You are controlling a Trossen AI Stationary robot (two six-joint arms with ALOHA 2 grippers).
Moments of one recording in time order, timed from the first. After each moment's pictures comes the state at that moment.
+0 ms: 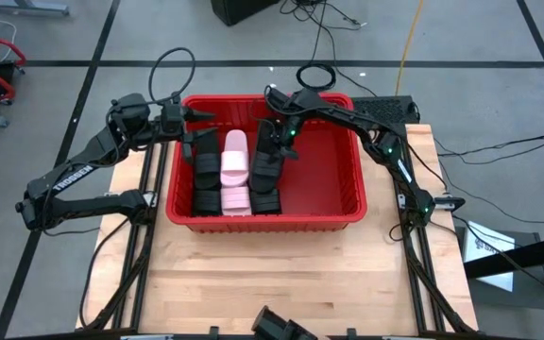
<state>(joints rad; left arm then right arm) 0.63 0.87 1.00 -0.24 0.36 0.18 -0.56 2.34 2.15 -1.20 -0.83 -0.68</state>
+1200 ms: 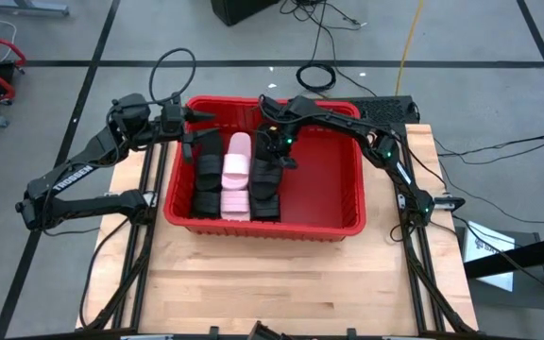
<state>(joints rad) 0.63 0.87 1.00 -0.25 0.36 0.17 -0.49 2.34 2.15 -1.24 -0.68 -0.74</state>
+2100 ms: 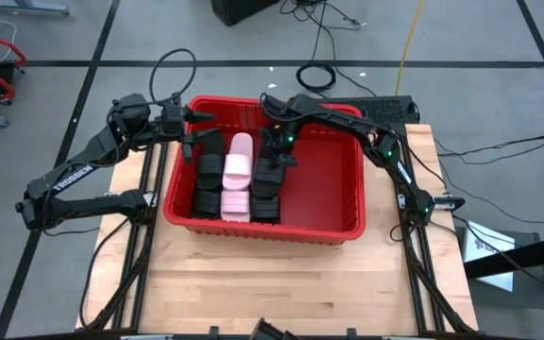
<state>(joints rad) 0.63 0.87 1.00 -0.26 0.36 0.19 -0.51 2.33 2.15 -1.27 -0.70 -0.61</state>
